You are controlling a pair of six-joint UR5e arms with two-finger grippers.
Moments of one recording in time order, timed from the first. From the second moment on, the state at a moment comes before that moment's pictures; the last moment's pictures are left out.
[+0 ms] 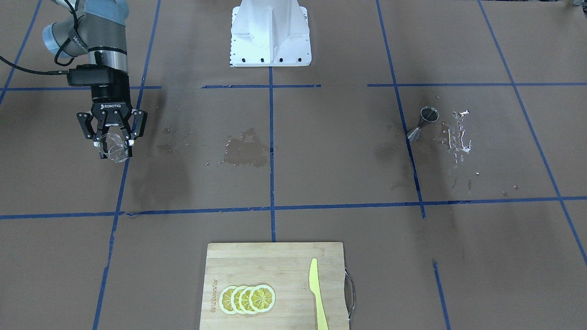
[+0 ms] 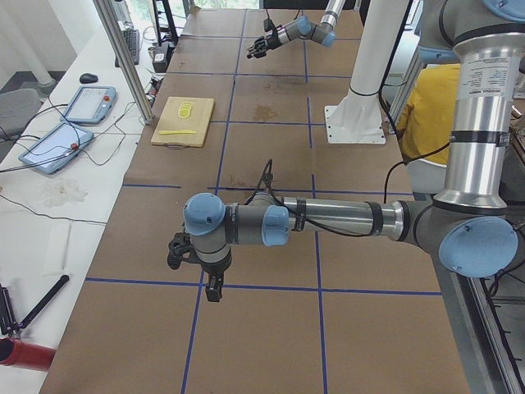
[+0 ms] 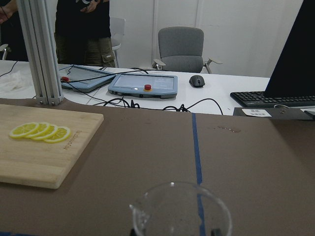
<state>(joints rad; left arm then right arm) -1.61 -1.60 -1.60 -1.53 -2.31 0.08 0.37 -1.62 1.88 -0.75 0.79 1.14</state>
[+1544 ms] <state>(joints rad) -1.60 -1.60 -1.60 -1.53 -2.31 0.08 0.12 -1.66 1.58 -0.43 0.49 1.15</state>
